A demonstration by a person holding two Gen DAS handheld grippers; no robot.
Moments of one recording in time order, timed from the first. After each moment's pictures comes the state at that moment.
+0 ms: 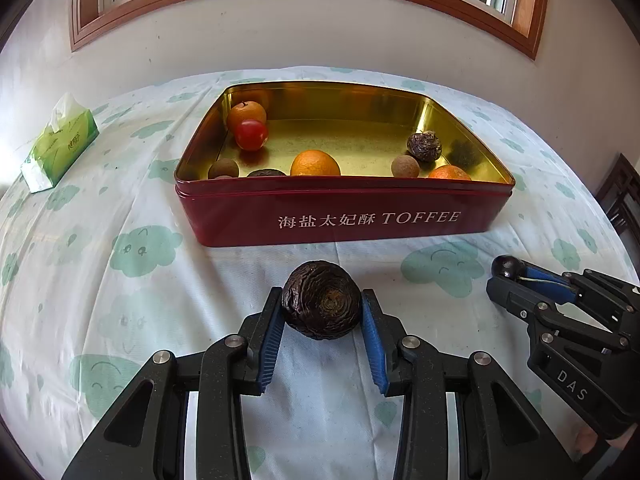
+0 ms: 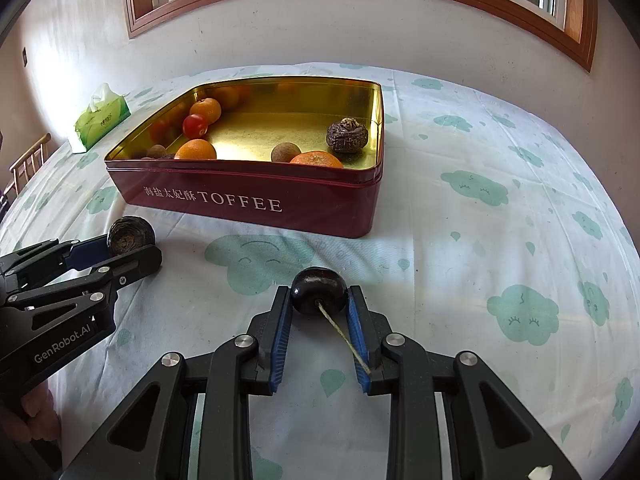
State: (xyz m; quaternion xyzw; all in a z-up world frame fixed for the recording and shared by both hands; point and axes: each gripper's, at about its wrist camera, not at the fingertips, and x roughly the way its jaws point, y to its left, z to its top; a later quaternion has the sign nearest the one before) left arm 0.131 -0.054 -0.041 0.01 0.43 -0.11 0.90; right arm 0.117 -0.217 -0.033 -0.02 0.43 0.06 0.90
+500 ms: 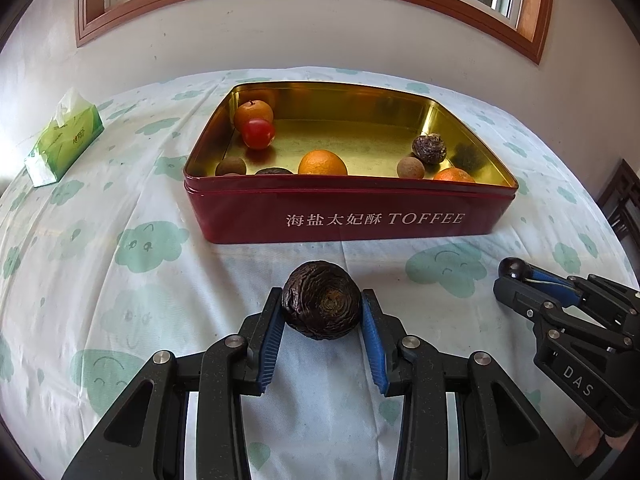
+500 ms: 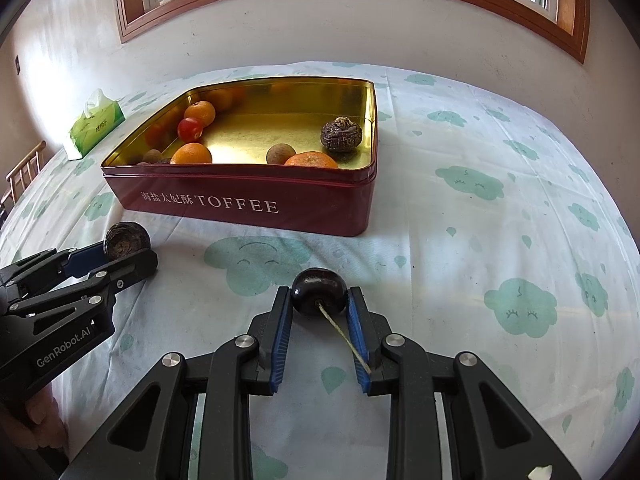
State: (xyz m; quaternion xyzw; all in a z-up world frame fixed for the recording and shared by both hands) left arm 0.129 -0.051 -0.040 0.00 0.43 -0.11 0.90; right arm 0.116 -0.220 -0.030 -0.01 0.43 0.04 0.90
